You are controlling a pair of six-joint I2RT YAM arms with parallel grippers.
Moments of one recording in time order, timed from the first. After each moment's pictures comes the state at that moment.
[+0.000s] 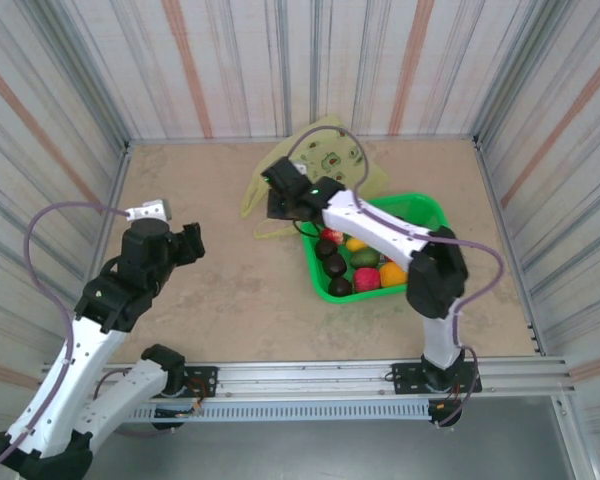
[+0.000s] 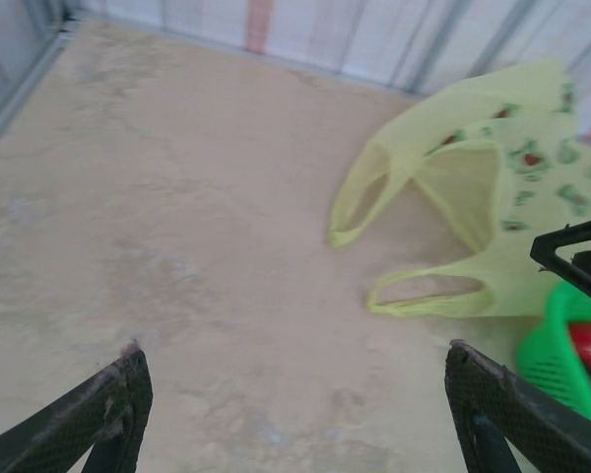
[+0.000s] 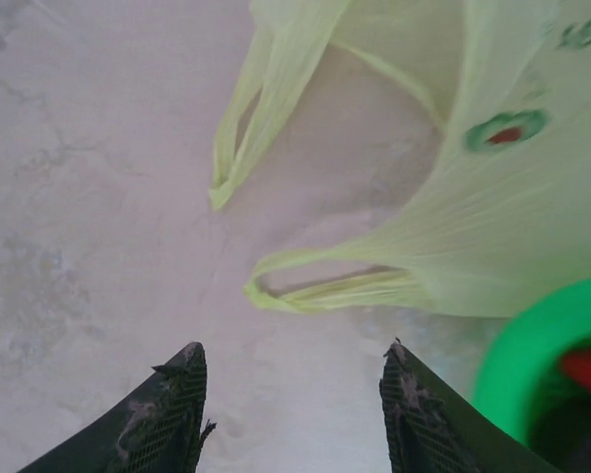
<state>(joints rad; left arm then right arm) -0.45 0.74 0.95 -0.80 -0.37 -0.47 0.86 1.99 1.81 -0.73 0.25 0.81</state>
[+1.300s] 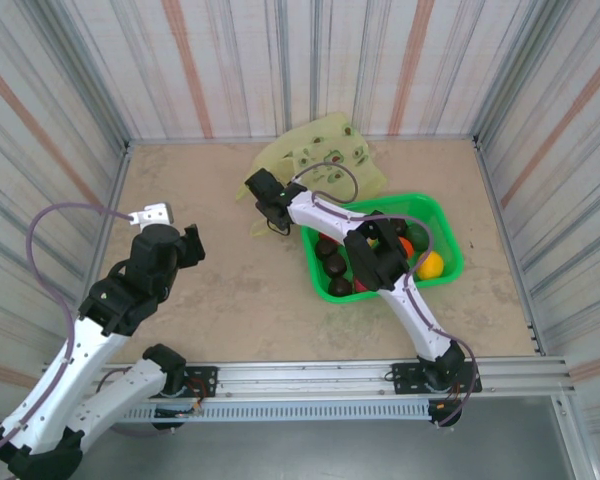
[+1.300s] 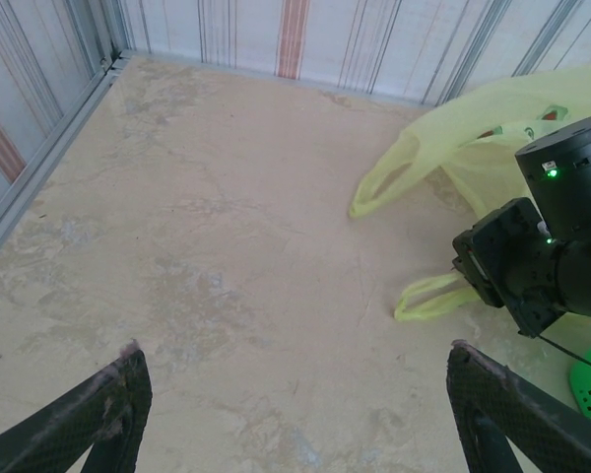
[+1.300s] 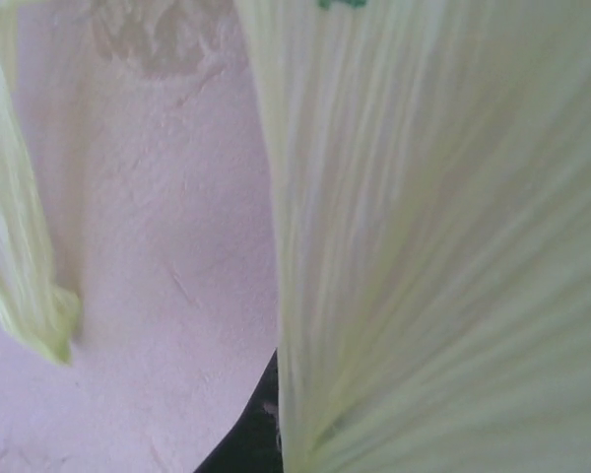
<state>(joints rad) -0.54 0.72 0.92 -0.79 -0.53 -0.47 0.79 2.44 2.06 -0.61 0.29 1.43</state>
